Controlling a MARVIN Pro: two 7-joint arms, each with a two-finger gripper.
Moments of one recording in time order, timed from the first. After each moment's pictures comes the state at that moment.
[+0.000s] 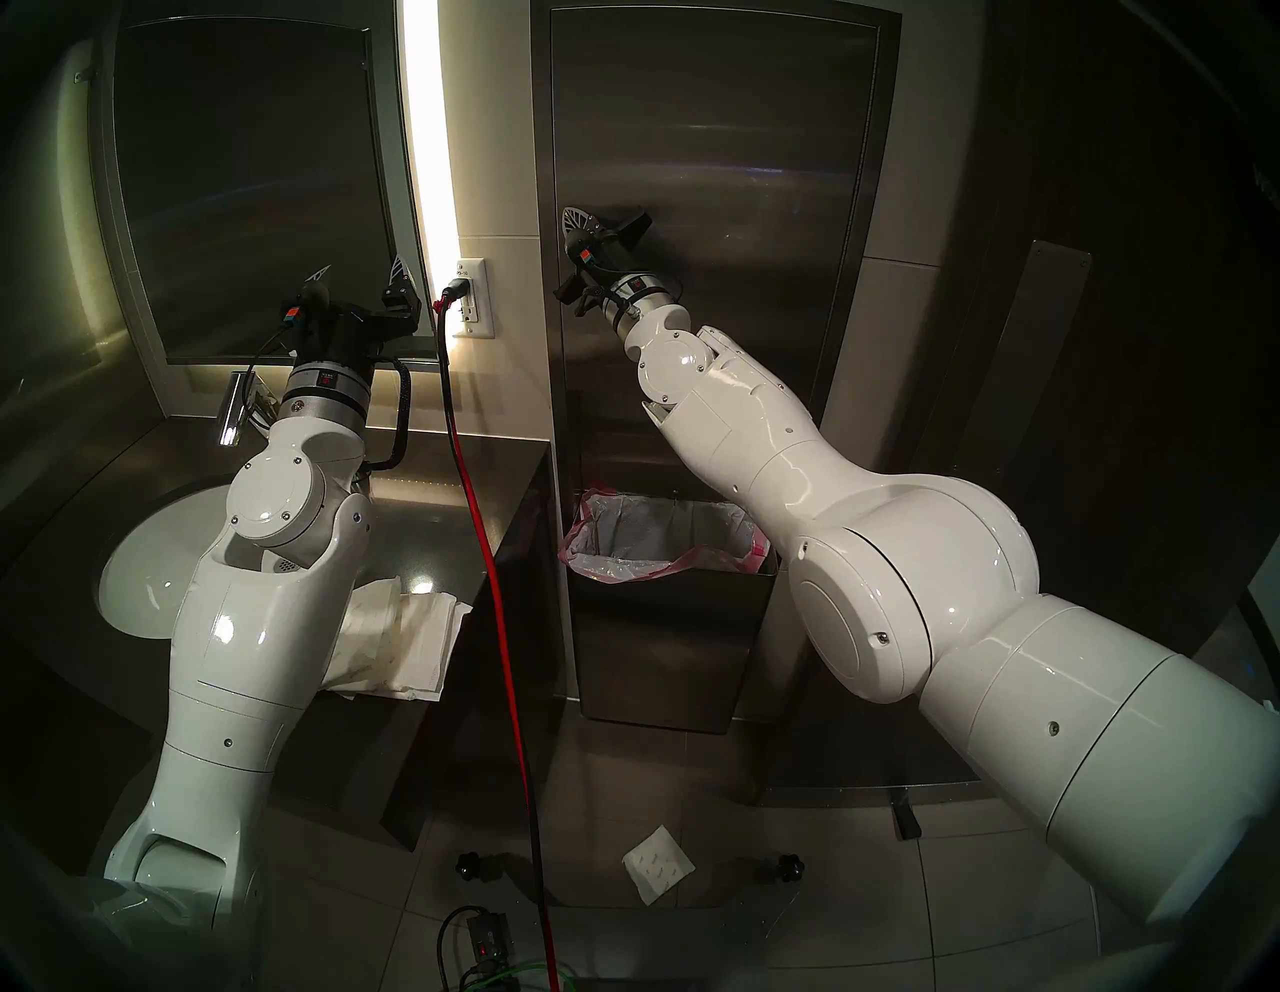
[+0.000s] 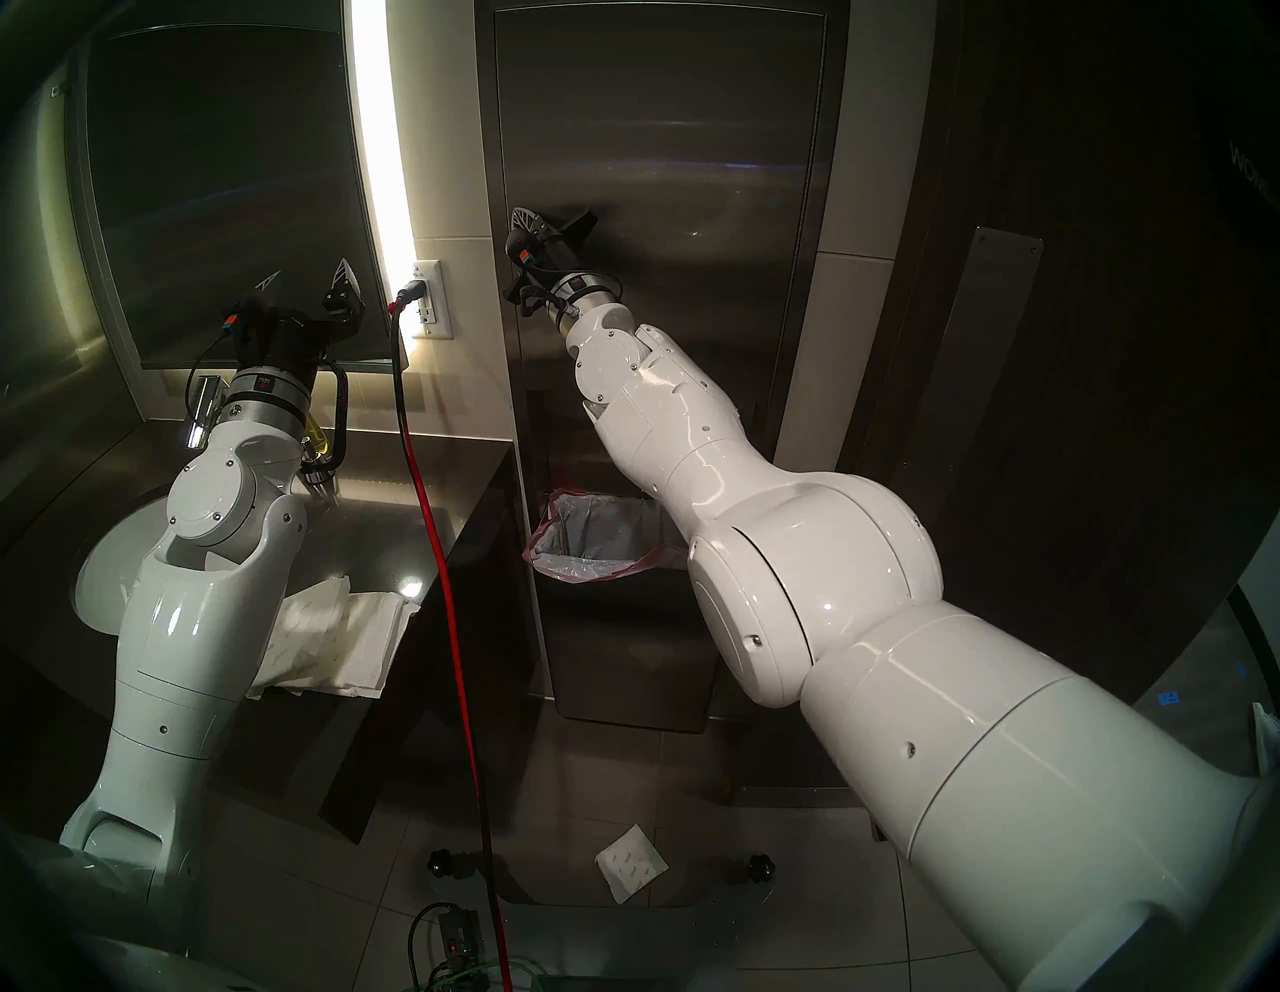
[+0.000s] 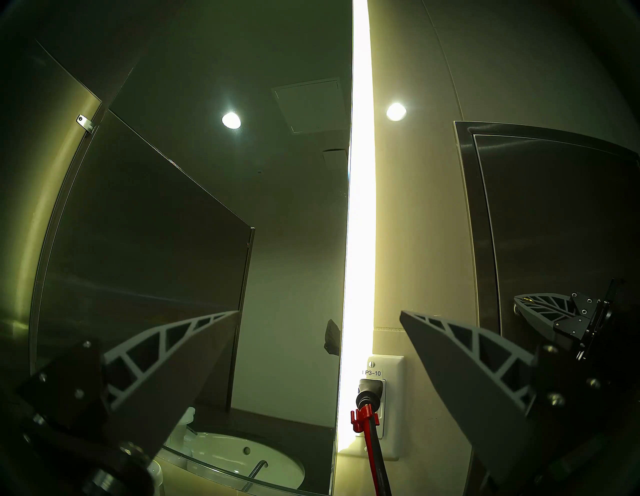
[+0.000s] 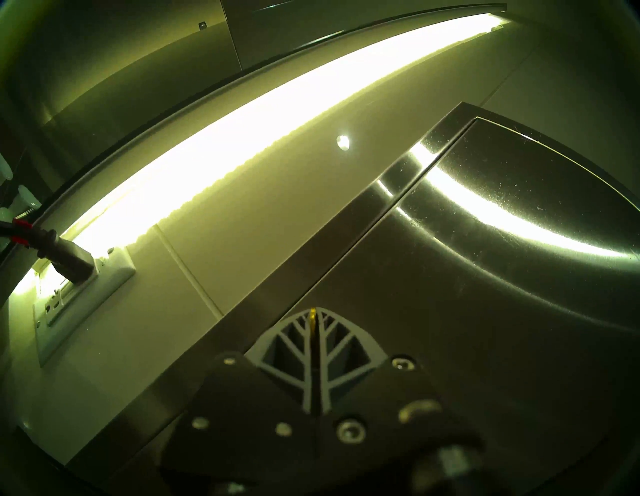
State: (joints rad) left arm 1.33 -1.15 -1.55 -1.77 -0.43 -0.08 0.20; right arm -0.39 -1.78 1.20 -0.41 -0.63 -0.49 -0.20
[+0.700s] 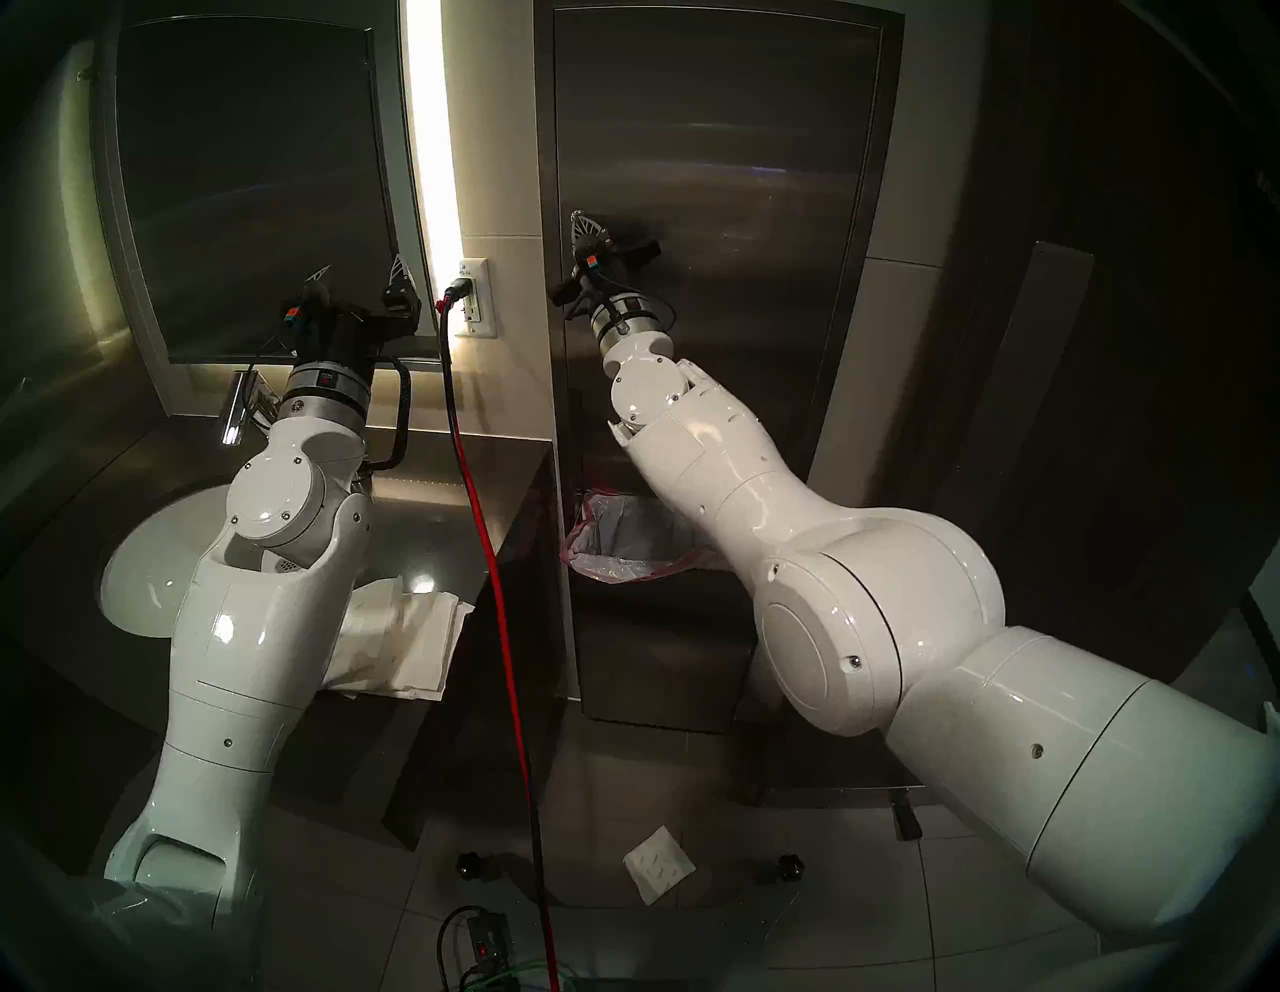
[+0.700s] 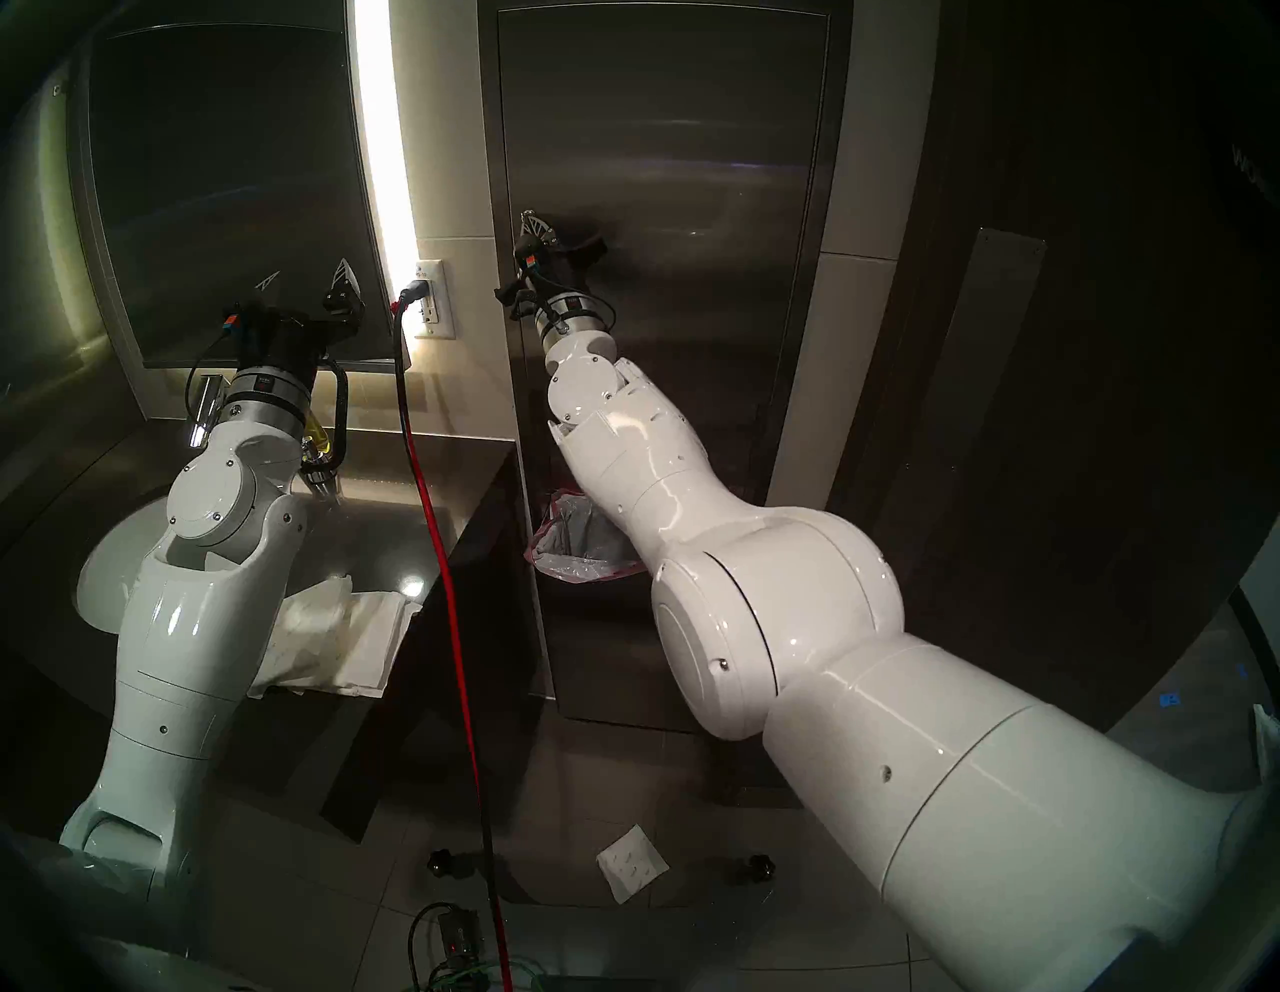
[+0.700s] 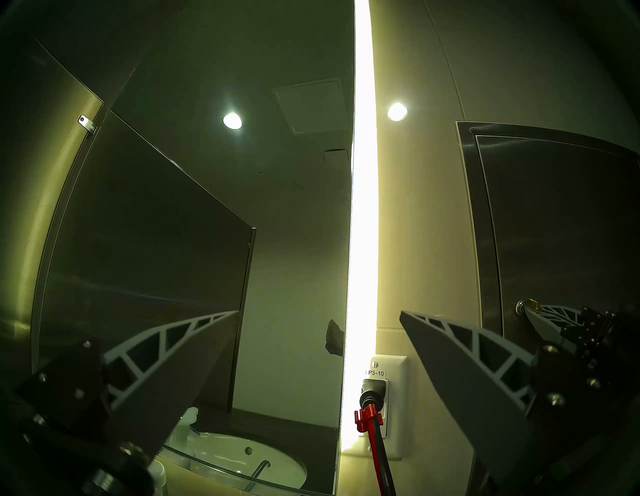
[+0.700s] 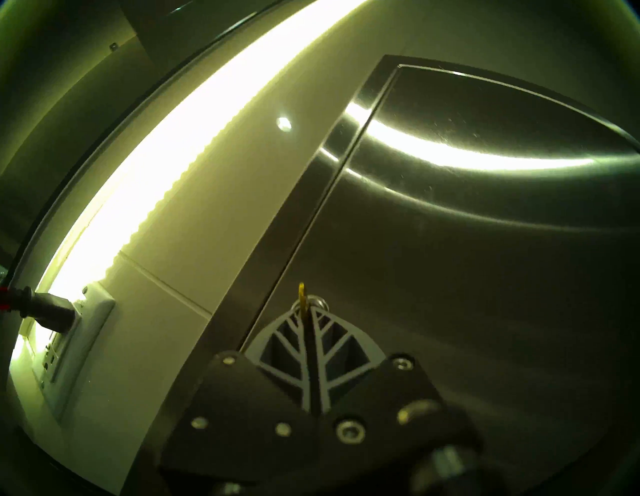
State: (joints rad) left arm 1.33 -1.15 -1.55 -1.77 -0.43 -0.08 0.20; right arm -0.48 -1.87 1.34 -0.43 -0.51 -0.50 -0.31
